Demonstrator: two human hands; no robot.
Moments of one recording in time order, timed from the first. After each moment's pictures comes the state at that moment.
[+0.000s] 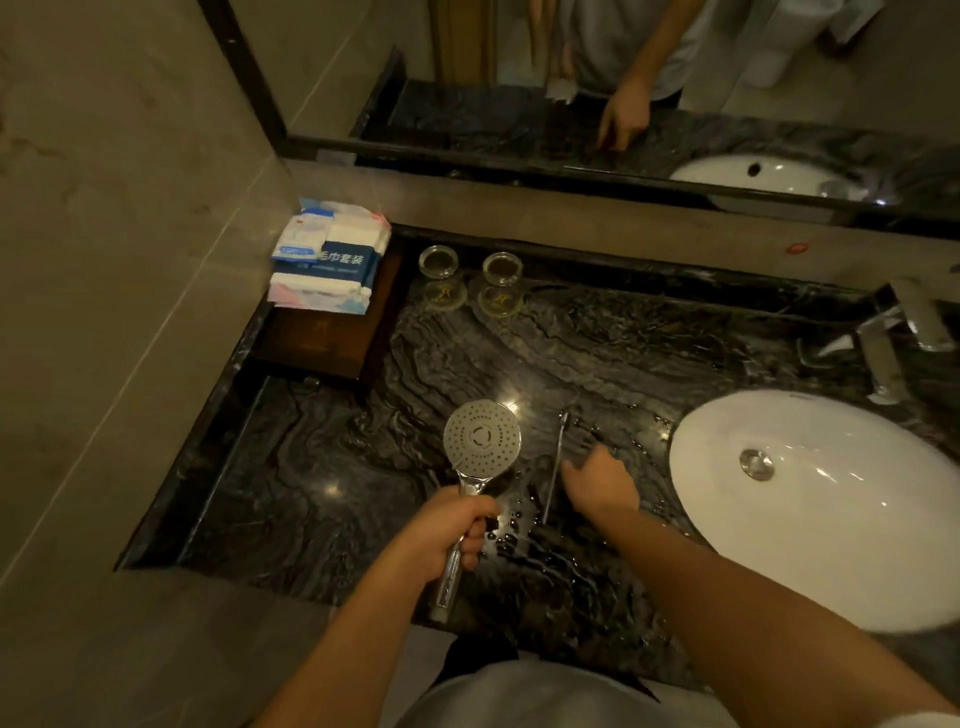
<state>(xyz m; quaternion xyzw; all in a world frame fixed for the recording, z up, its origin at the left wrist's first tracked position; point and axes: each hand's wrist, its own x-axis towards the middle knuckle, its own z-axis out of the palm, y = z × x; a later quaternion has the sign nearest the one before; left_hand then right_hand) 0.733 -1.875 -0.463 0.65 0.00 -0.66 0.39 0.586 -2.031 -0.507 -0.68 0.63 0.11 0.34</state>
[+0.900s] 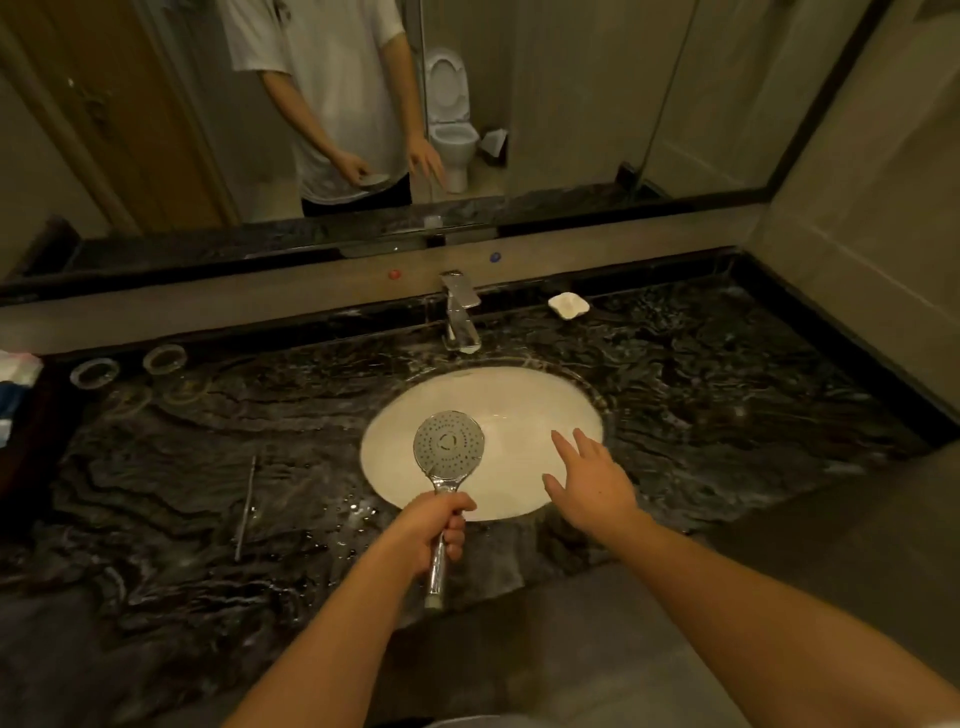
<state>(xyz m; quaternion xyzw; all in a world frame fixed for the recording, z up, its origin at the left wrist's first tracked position) 0.371 -1.989 -0.446 0.61 -0.16 -0.72 0.31 0.144 -2.046 -0.436 -0.75 0.64 0.02 0.15</state>
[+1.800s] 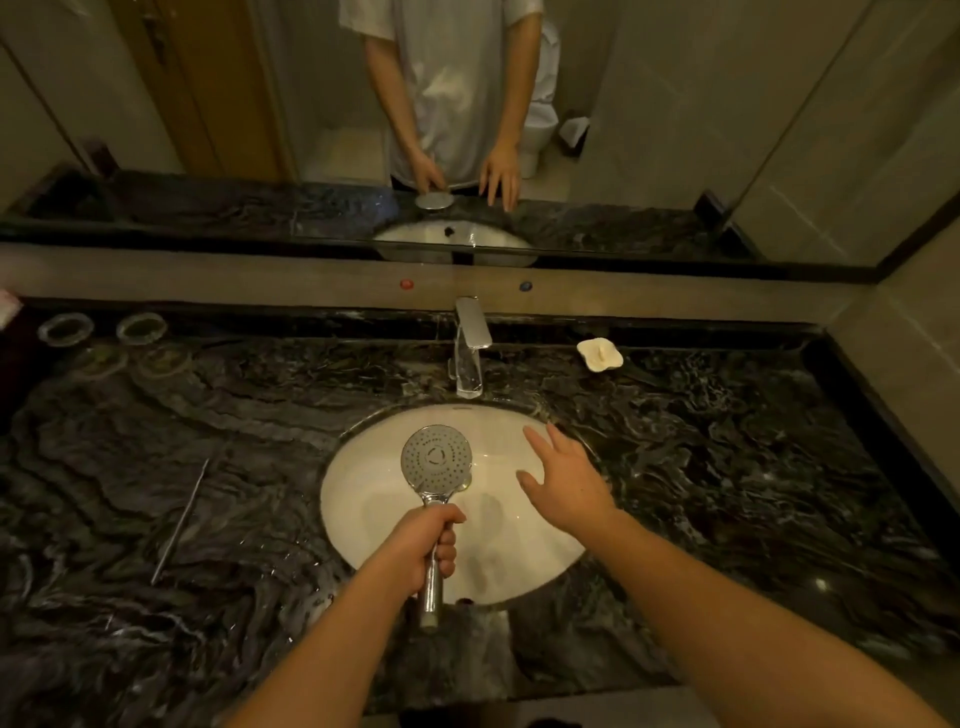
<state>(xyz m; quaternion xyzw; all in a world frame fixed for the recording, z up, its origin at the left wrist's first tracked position) 0.330 -2.102 -0.475 0.60 -0.01 -0.70 0.39 0.151 -2.212 -0.426 -0.81 0.55 0.03 0.21</state>
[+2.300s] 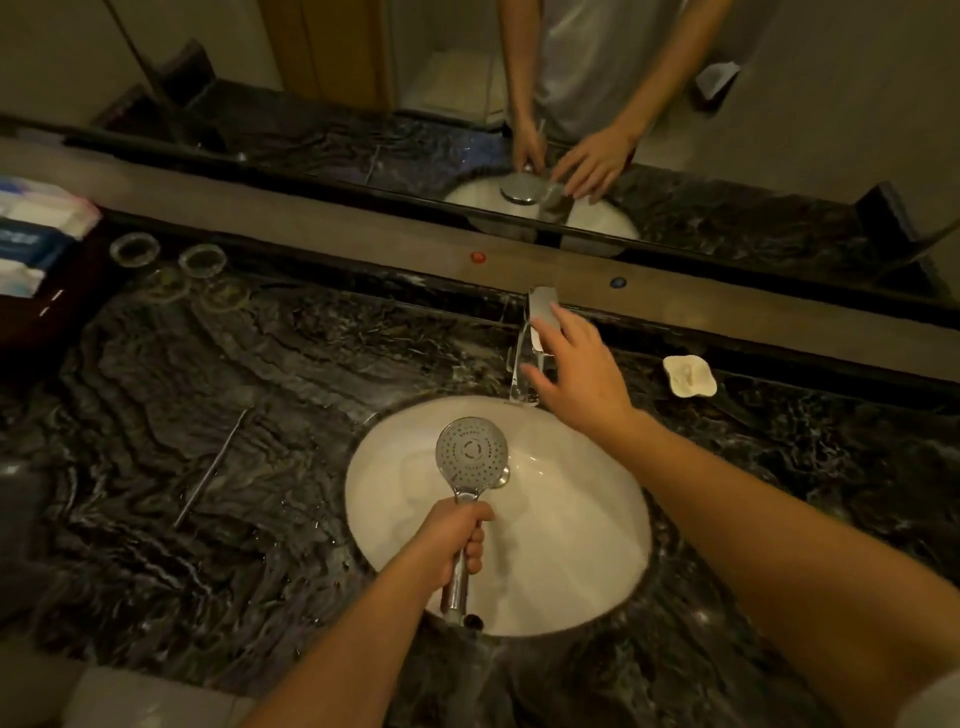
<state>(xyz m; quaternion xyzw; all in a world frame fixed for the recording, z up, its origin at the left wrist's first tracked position) 0.332 -2.143 -0.496 0.63 0.04 -0.66 0.41 0.256 -2.354 -0.410 -0.92 0.37 -0.09 0.11</state>
